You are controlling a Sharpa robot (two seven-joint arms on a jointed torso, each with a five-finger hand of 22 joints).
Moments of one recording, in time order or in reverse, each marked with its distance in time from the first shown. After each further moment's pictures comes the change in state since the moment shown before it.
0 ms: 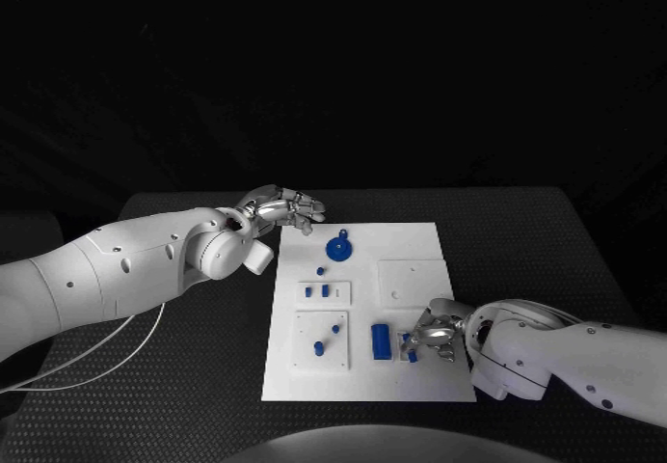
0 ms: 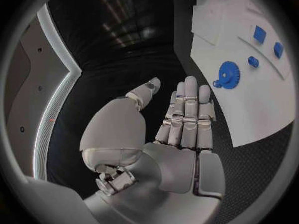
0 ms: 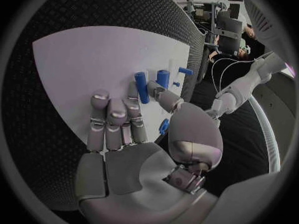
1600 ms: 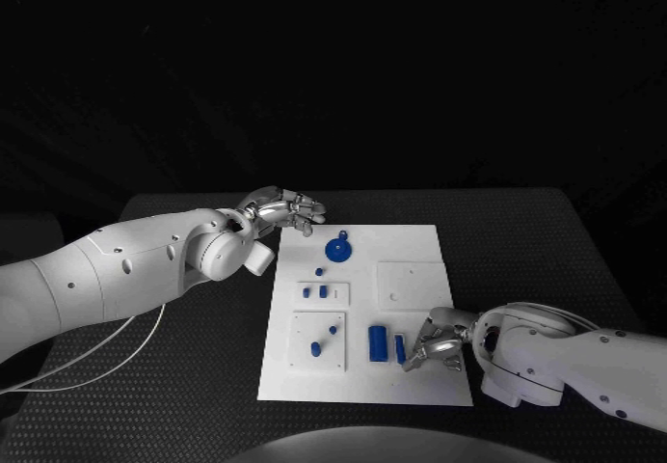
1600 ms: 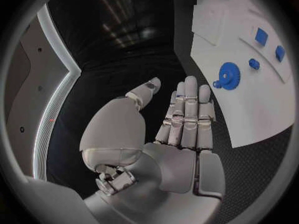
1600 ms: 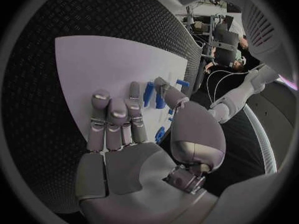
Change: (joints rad) left arm 0.000 0.000 0.000 -0.001 0.000 0.001 -0.002; left_hand 0.000 0.000 0.000 0.000 0.000 0.000 0.000 0.000 -0.001 0.000 0.000 0.000 0.000 0.000 0.000 -0.001 0.001 0.000 0.000 0.000 0.000 -0.001; right arm -0.003 -0.036 -0.001 0.018 -0.069 0.125 0.058; right_hand -0.011 -0.144 -0.171 0.023 -0.019 -0.005 -0.002 0.016 -0.016 0.002 -0.002 -0.013 0.021 -0.004 -0.008 -0.009 0.018 0.001 -0.002 -0.009 -0.001 0.000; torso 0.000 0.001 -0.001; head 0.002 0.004
